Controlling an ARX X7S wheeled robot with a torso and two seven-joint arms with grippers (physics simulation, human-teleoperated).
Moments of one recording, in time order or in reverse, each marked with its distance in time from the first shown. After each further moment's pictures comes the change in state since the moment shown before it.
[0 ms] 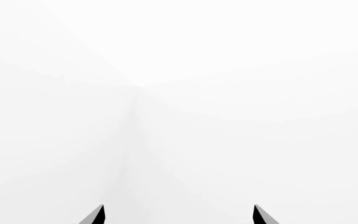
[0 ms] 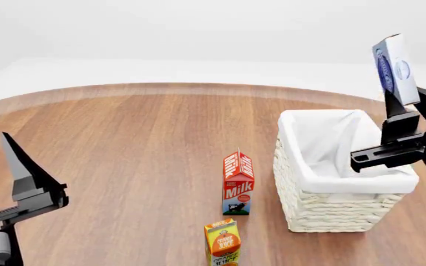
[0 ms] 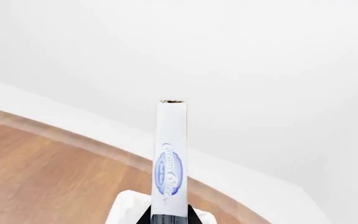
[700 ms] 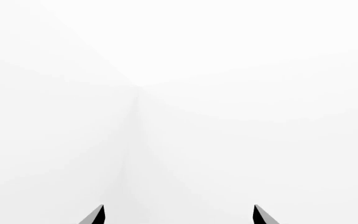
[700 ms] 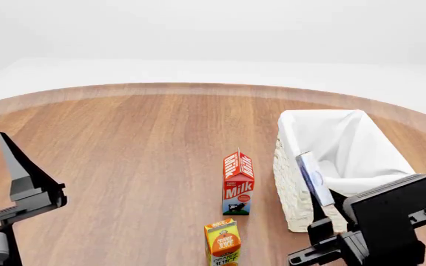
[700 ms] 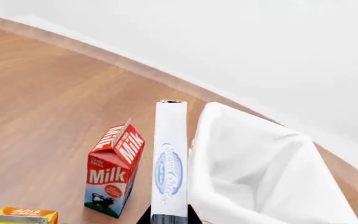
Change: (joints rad) left arm 0.000 0.007 -0.009 0.000 0.002 0.002 0.005; right arm -0.625 -0.183 -0.006 -0.195 -0.334 -0.089 -0.064
